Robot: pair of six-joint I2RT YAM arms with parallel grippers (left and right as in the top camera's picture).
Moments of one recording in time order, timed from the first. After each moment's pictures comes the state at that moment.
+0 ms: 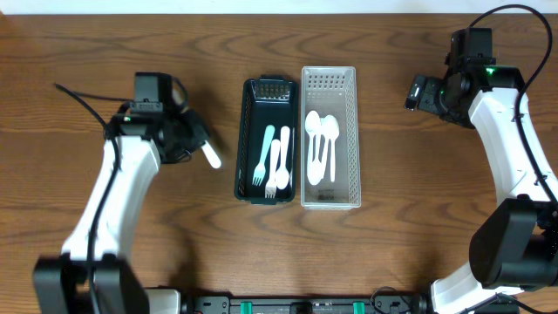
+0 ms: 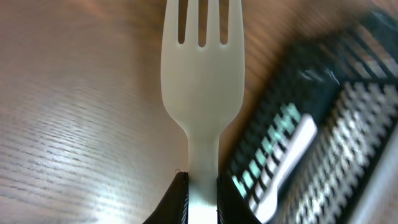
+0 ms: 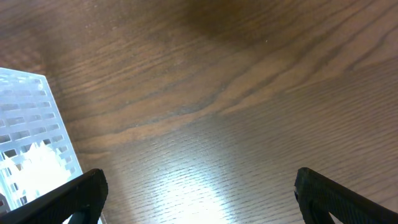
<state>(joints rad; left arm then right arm) -0.06 1.49 1.13 -0.79 0.21 -0.50 -0.04 1.77 1.49 -0.92 0.05 0.32</state>
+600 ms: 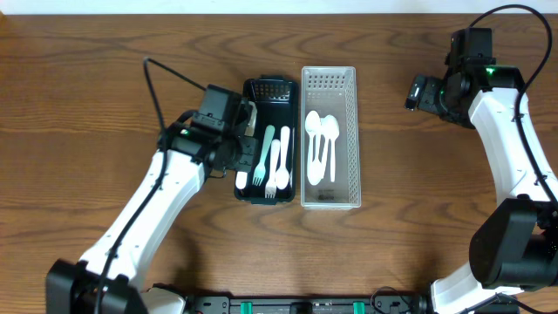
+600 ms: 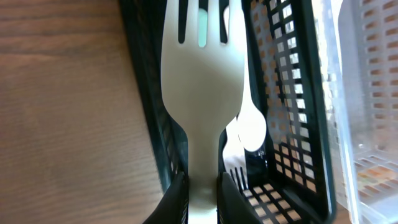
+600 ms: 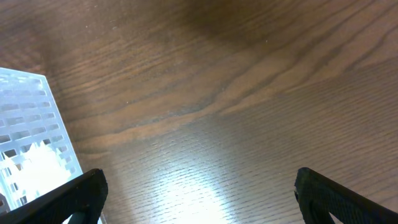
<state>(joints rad) -0.36 1.48 1.14 -0.83 0.14 -0.15 -0.04 1.77 1.49 -0.92 0.05 0.32</state>
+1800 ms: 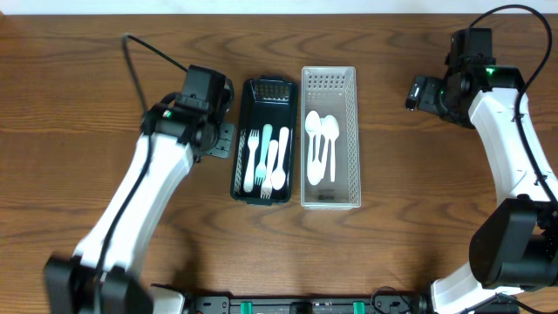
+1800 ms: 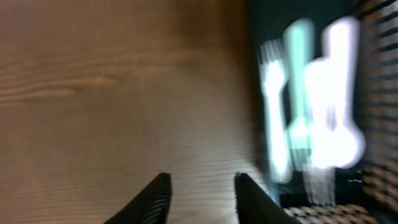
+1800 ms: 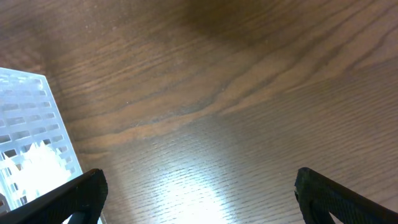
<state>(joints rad) -0.27 1.55 1.26 -0.95 -0.11 -0.02 -0.04 1.77 1.49 -0.92 0.05 0.32</state>
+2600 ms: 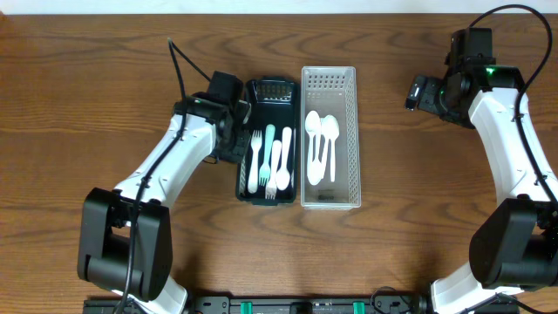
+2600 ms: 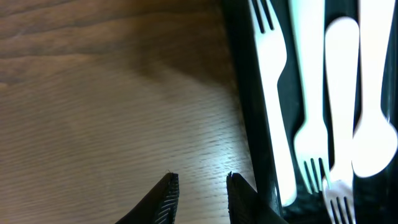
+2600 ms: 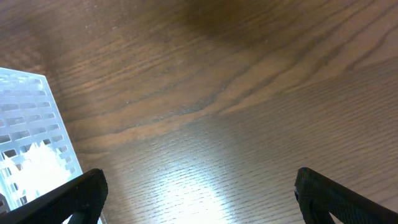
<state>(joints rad) -0.30 1.76 1.25 -0.88 0.00 0.02 -0.04 1.77 1.49 -0.92 0.05 0.32</state>
